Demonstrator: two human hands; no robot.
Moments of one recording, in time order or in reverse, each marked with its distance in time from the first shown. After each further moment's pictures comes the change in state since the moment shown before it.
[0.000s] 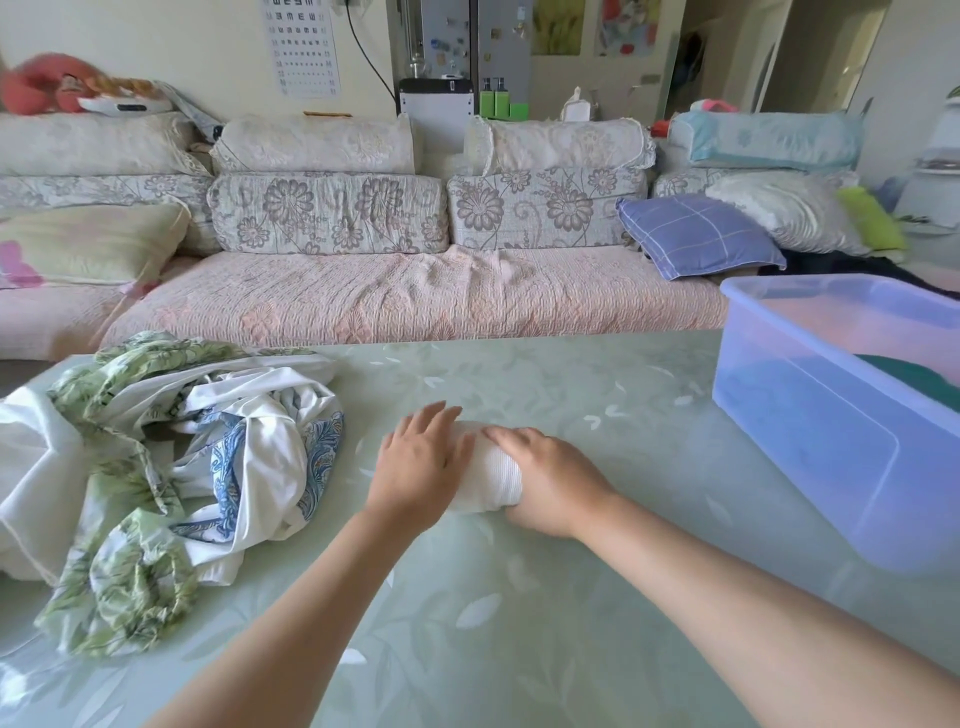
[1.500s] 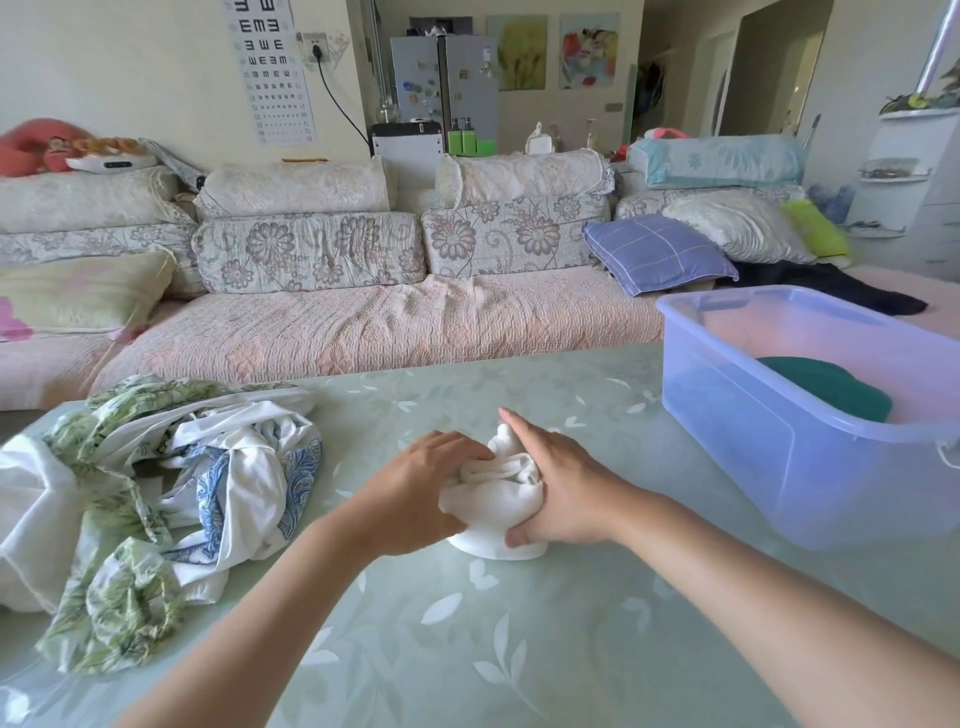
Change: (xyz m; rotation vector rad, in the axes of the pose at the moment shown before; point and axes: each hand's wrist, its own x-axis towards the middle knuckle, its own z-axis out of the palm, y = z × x) left_hand -0.025 0.060 -0.059 -0.051 -0.249 0.471; right_hand -0.073 0.016 -0.078 0.258 -0.023 -0.011
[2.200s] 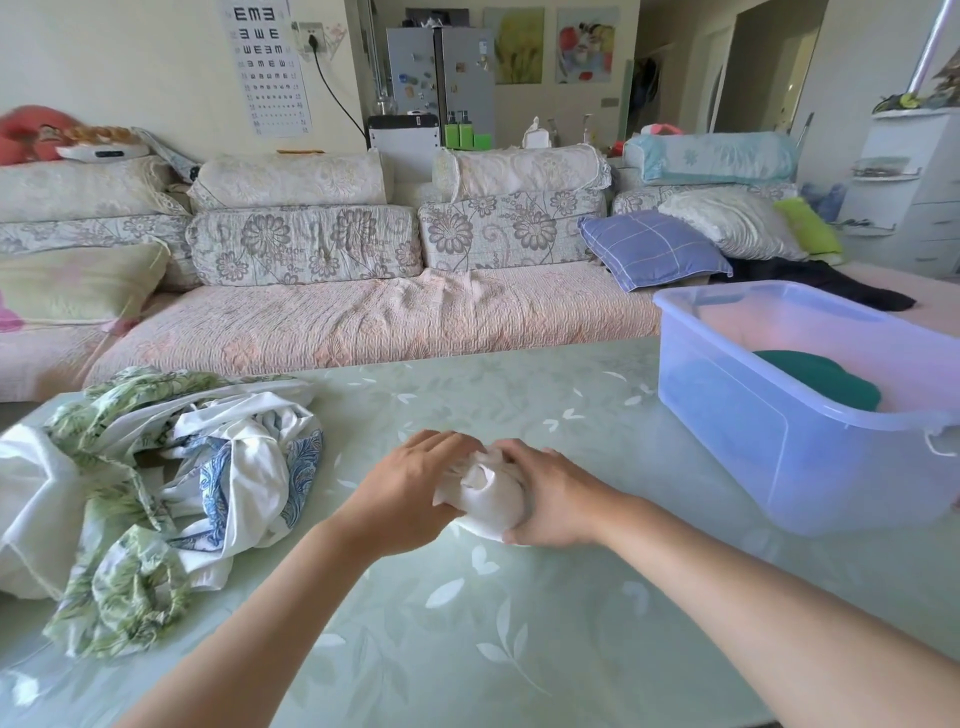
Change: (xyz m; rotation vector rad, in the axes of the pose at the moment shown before) left_hand -0.015 -0.008 0.011 0.032 0.145 0.069; right_hand 0.005 0.003 0.032 -0.007 -0.003 -0.005
